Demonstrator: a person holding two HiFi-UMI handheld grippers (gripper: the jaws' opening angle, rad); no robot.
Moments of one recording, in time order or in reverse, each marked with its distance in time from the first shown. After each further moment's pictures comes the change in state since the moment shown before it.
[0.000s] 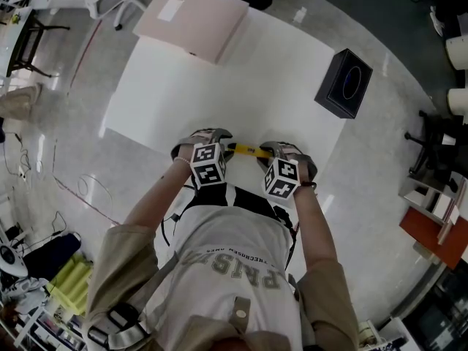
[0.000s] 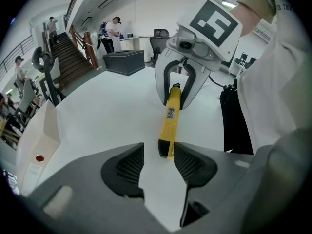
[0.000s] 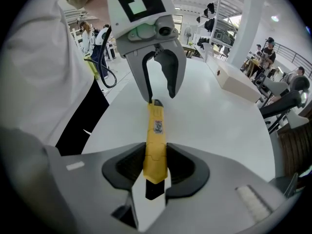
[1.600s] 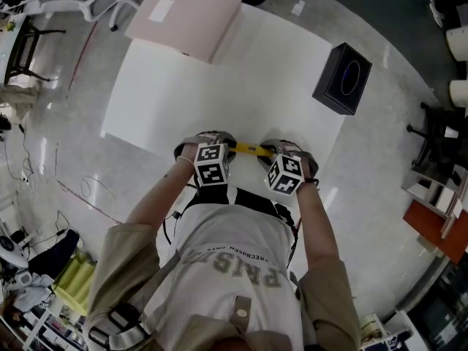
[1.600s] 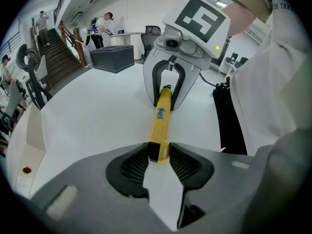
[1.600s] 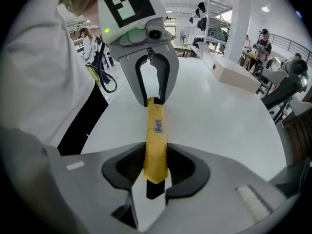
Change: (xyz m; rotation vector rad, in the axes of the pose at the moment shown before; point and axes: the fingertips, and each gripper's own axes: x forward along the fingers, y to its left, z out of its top) left arm 0.021 -0.014 0.007 0.059 0.037 -0.103; right arm 0.005 -0.003 -0.014 0.073 -0.051 0.045
